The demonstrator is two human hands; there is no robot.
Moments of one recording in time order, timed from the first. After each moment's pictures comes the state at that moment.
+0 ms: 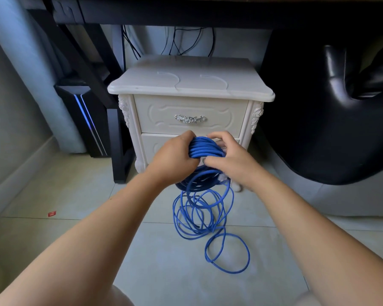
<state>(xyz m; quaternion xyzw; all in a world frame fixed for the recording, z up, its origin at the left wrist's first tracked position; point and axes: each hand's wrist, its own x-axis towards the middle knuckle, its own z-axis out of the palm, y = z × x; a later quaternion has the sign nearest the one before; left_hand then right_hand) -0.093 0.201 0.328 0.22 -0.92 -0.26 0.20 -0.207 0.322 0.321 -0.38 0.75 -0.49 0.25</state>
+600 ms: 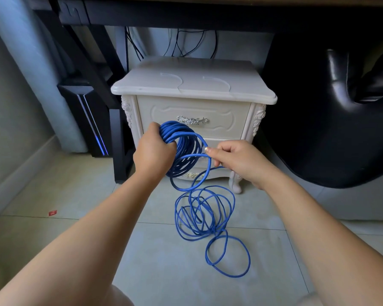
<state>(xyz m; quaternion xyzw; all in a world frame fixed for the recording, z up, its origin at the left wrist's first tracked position) -0.087 0.174 0.320 0.44 -0.79 -0.28 0.32 -0.207 0.329 0.339 -0.42 0.77 -0.43 0.22</state>
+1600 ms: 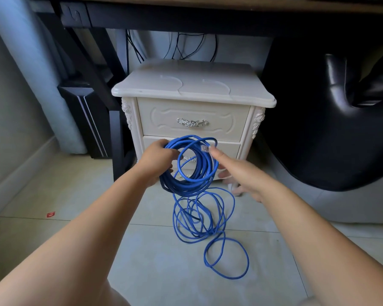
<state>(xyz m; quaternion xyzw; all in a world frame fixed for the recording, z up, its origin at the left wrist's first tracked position) -0.083 0.170 0.322 0.39 -0.71 -0.56 0.18 -0.206 0.330 0.322 -0.25 0.81 -0.39 0.37</state>
